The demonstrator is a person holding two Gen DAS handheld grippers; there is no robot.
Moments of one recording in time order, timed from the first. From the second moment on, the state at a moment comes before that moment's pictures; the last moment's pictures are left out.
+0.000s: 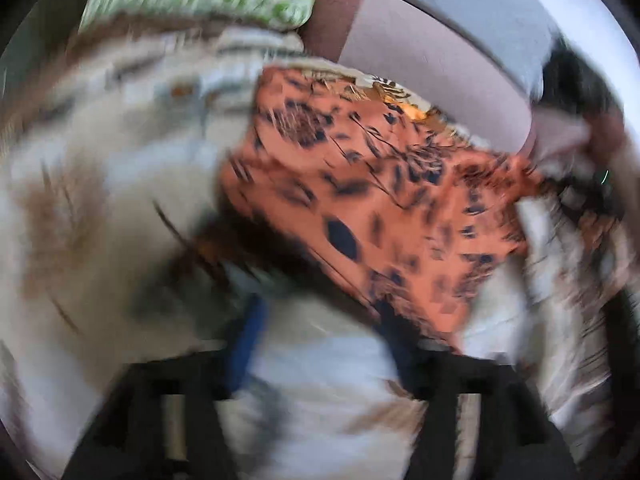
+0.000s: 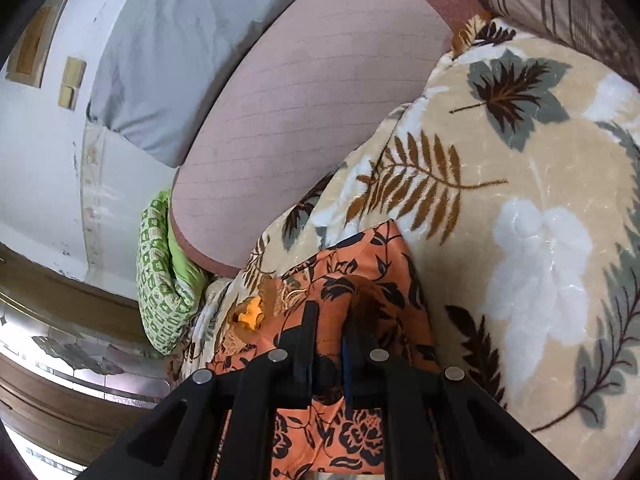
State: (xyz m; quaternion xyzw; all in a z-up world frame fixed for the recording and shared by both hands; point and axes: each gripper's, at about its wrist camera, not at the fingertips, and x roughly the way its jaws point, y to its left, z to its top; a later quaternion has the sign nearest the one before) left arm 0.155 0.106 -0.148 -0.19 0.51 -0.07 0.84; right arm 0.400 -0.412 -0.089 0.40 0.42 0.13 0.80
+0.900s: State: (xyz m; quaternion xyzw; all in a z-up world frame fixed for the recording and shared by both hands) left arm 0.415 0.169 -0.109 -0.39 0.49 -0.07 0.78; right arm 0.493 -0.425 -0.126 0.45 0.43 0.08 0.78
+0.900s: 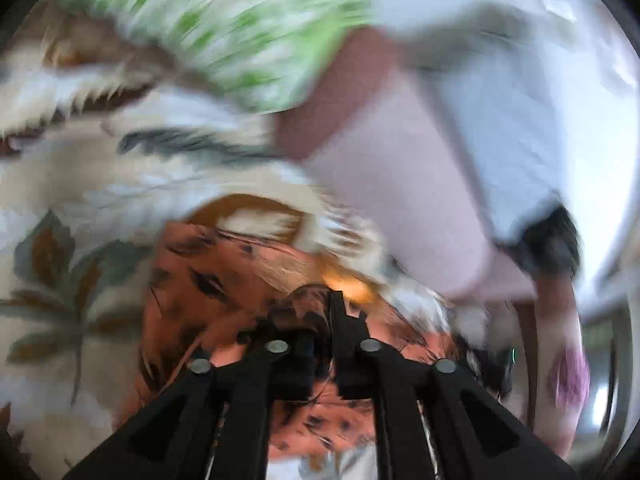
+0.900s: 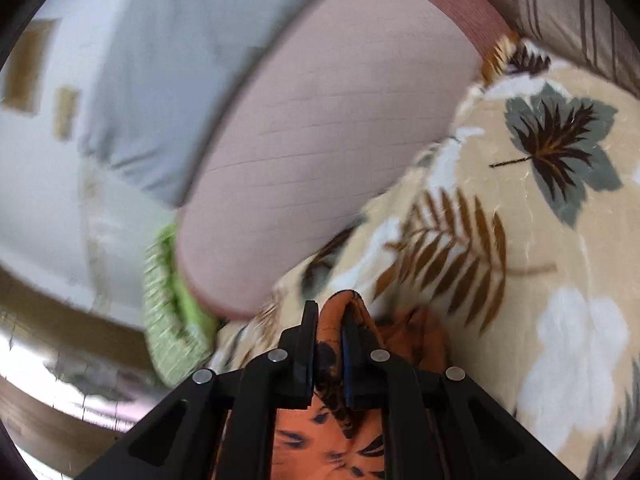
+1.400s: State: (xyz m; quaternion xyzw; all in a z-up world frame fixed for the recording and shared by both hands) left arm 0.334 0.172 -0.132 -0.23 0.50 -0.04 0.83; right arm 0.394 -0.416 -0.146 0.33 0.47 0.12 0.81
